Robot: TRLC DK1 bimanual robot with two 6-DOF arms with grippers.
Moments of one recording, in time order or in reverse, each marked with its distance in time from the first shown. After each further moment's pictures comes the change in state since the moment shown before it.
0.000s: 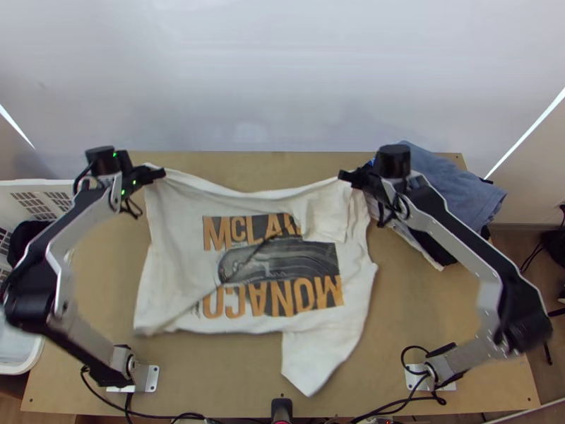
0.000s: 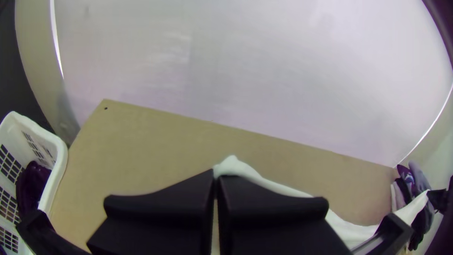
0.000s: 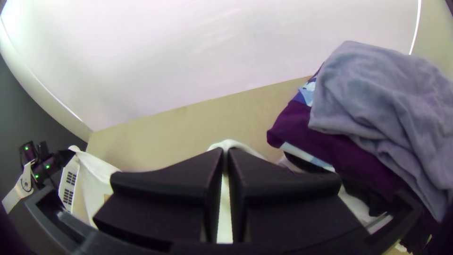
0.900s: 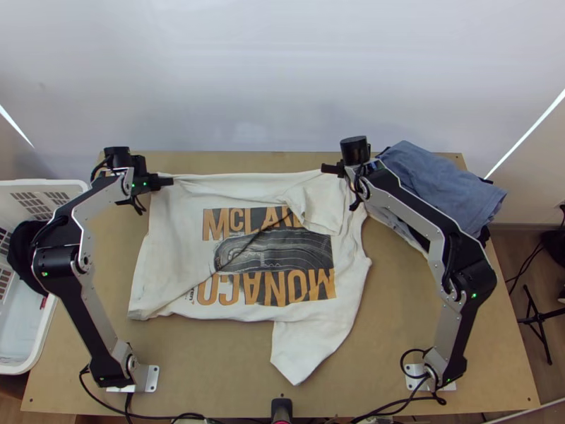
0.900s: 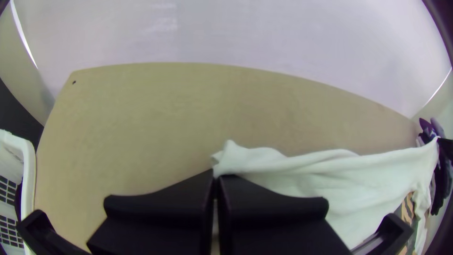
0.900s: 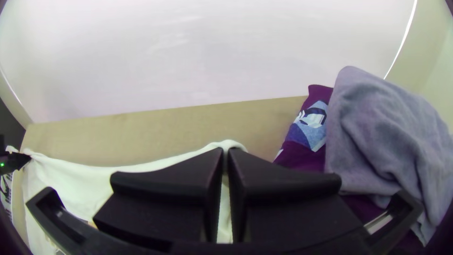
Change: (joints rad) left arm 0.037 0.328 0.235 -0.147 0.050 0.209; right arm 0.059 0.345 0.280 -0.021 0.357 -0.141
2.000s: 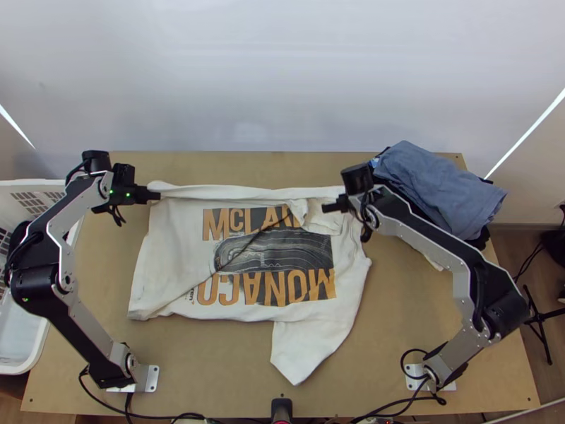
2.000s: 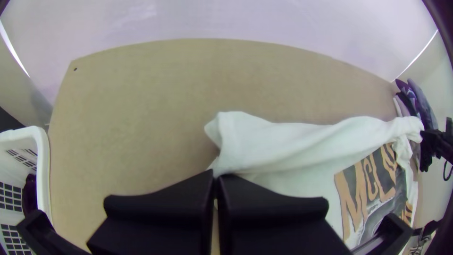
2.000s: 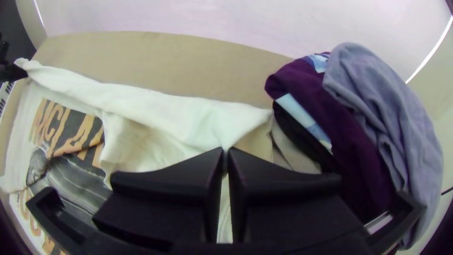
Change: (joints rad) left arm 0.073 -0.181 -0.108 -0.236 0.135 0.196; right arm 0.076 -0.248 -0.318 -0.090 -0.070 -0.192
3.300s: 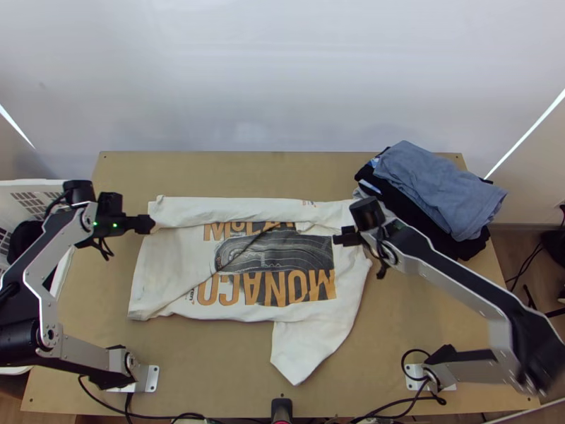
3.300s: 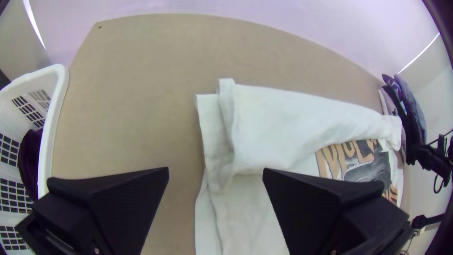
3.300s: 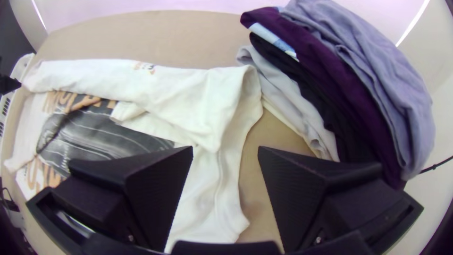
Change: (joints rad) left arm 0.063 -0.343 -0.341 -0.058 0.050 -0.016; right arm 0.089 -0.303 -0.273 -0.134 0.042 0.164
